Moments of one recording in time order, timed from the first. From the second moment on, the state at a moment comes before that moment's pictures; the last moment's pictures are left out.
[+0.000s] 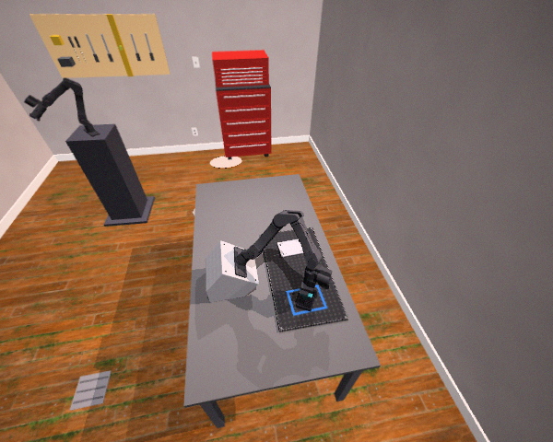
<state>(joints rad) -0.73 1.51 1.16 -0.71 -0.45 -0.14</state>
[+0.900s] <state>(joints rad) -0.73 1.51 1.16 -0.71 -0.45 -0.11</state>
